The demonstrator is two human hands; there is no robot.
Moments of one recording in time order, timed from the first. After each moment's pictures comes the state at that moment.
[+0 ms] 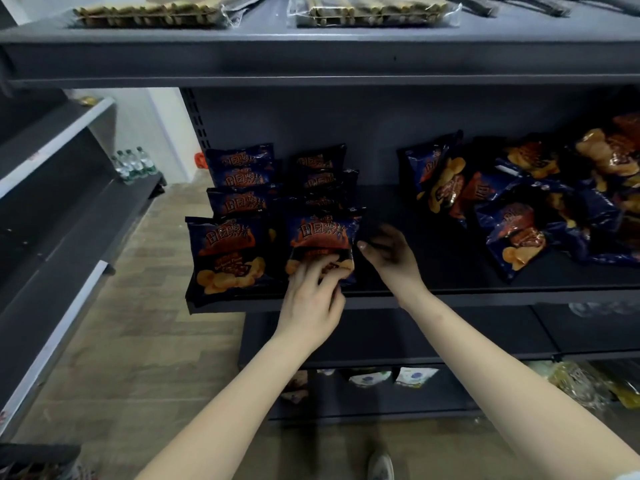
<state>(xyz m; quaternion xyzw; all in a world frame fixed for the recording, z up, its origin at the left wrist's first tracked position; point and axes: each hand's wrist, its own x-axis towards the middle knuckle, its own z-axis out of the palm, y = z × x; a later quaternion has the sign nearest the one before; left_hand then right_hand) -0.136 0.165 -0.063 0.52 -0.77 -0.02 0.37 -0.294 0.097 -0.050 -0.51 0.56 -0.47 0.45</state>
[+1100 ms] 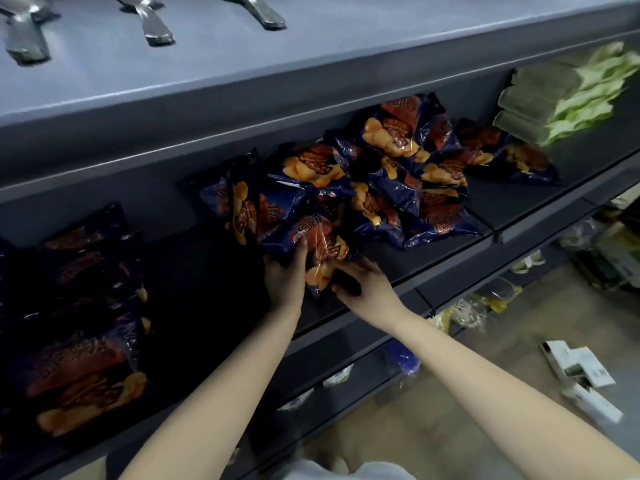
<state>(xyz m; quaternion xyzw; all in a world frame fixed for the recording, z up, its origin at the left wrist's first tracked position) -0.410 0.026 -0.062 0.58 -0.43 -0.48 0.50 -0.540 0.092 -0.074 -0.65 0.66 -0.33 0.18</state>
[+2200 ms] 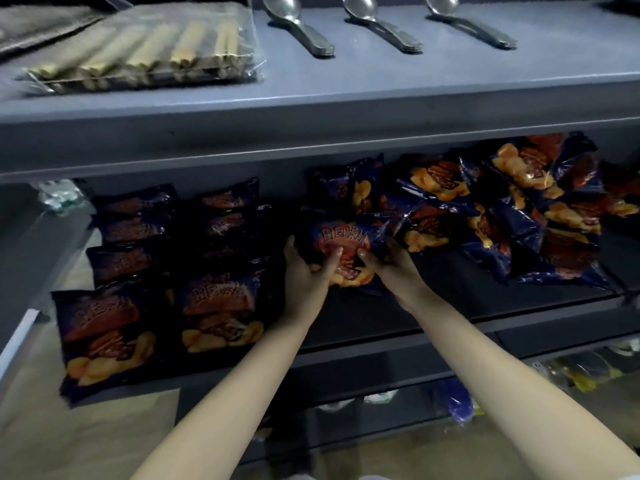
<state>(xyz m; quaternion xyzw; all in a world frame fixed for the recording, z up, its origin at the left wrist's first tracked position) -0.278 0.042 -0.031 0.59 -0.51 -0.38 0.49 -0.432 0.021 -0.043 -0.51 0.53 -0.48 0.48</state>
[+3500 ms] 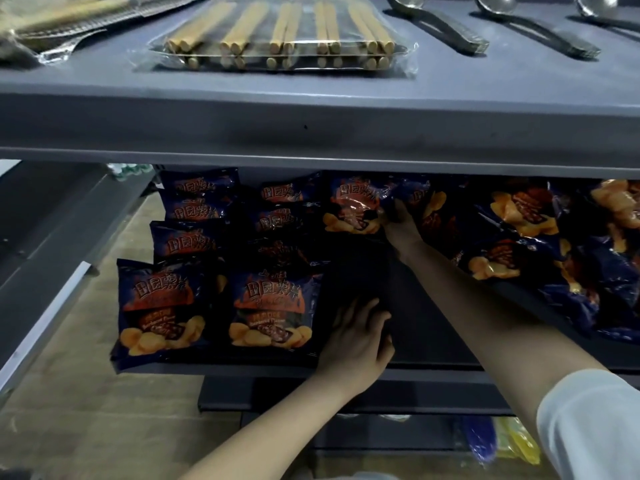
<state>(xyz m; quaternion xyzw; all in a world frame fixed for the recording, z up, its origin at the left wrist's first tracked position) -0.259 0.087 -0.090 0.57 -0.80 -0.11 0.17 -0.360 -0.103 -0.040 -0.49 0.59 -0.42 0.48</state>
